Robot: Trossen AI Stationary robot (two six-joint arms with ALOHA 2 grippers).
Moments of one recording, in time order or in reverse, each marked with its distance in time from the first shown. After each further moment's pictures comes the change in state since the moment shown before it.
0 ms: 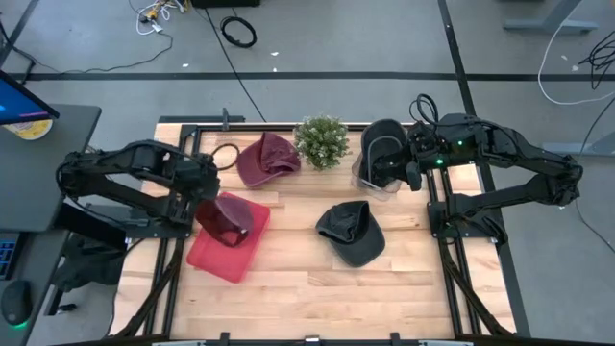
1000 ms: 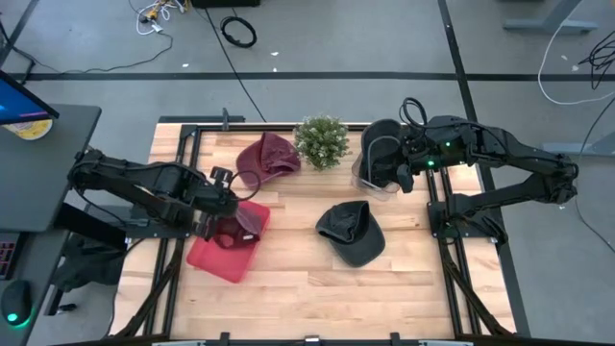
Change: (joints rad) left arm -0.184 0.116 -0.073 0.203 -0.142 -0.125; right arm 0.000 0.050 -0.001 -0.001 -0.001 -0.027
